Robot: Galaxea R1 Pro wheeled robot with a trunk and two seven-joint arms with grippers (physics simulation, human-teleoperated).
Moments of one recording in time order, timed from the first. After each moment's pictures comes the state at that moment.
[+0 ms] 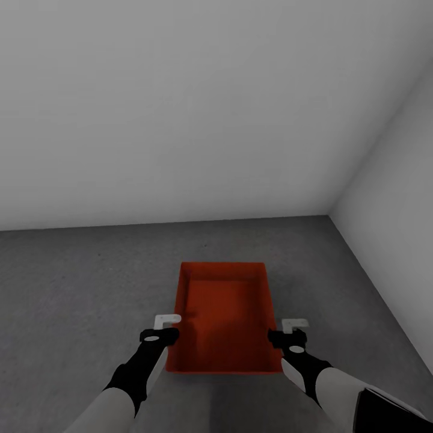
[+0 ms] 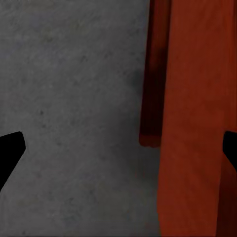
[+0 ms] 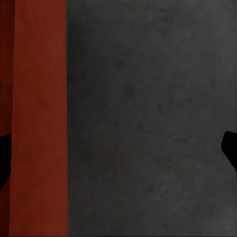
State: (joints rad) left arm -0.60 -0.15 0.02 -0.58 -0.06 0.27 0.26; right arm -0.79 0.00 1.08 -0.11 -0.99 -0.18 -0.29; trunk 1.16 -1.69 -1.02
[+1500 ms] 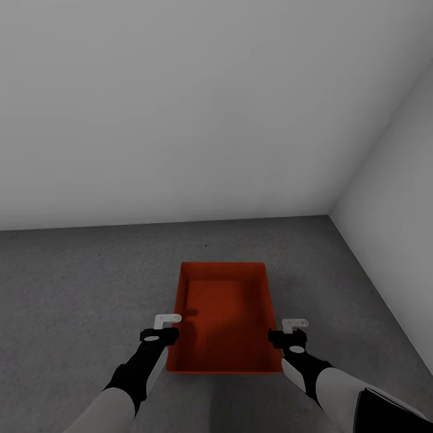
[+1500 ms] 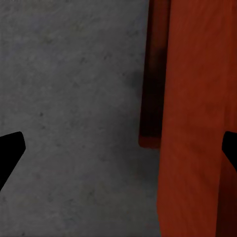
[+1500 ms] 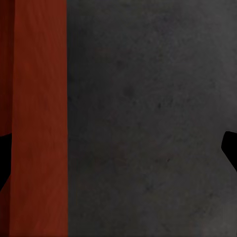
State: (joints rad) left arm -0.60 -0.15 0.02 -0.59 -0.06 0.27 0.26; right arm -0.79 0.00 1.08 -0.11 -0.99 -0.18 -0.29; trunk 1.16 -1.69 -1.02
